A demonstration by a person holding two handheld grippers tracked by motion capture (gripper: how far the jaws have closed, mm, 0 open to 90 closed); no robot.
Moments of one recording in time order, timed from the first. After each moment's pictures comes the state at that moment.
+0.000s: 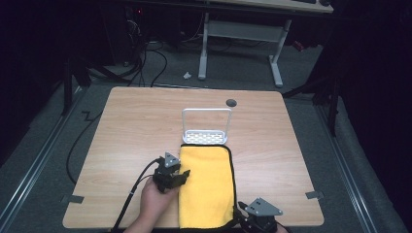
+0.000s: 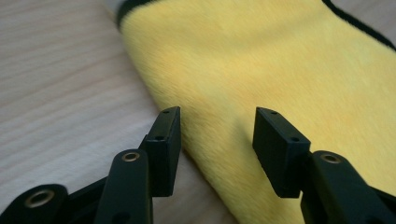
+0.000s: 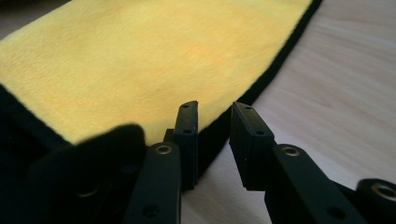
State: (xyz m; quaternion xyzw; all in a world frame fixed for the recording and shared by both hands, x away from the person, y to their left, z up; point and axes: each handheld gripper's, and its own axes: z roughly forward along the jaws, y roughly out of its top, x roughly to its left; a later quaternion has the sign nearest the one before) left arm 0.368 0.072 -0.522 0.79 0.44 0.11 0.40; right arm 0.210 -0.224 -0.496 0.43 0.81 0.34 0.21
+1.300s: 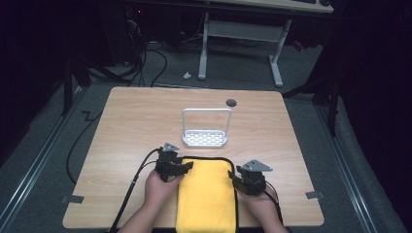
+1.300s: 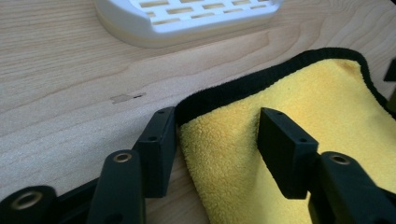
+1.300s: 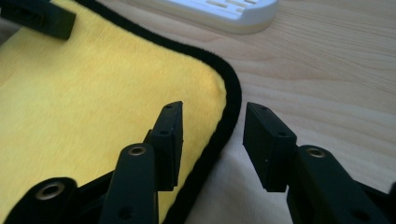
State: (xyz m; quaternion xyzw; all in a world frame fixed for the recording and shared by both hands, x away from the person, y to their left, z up) left arm 0.396 0.065 -0.523 0.79 0.46 0.05 0.41; right arm 0.329 -0.224 -0.516 0.48 0.77 0.36 0.21
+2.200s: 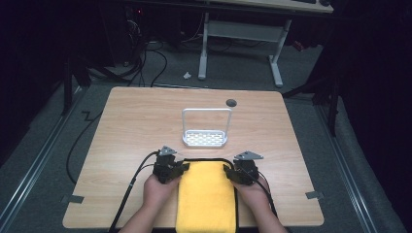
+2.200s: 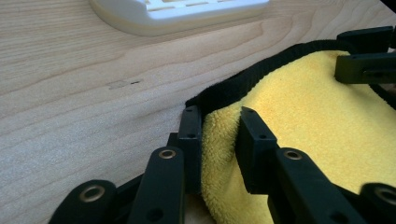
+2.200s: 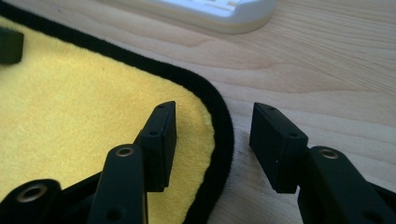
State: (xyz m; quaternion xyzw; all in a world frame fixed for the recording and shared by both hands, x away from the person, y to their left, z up) left arm 0.390 0.073 -0.533 0.79 0.44 0.04 0.43; right arm 0.357 -0.215 -0.525 0.52 0.76 0.34 0.19
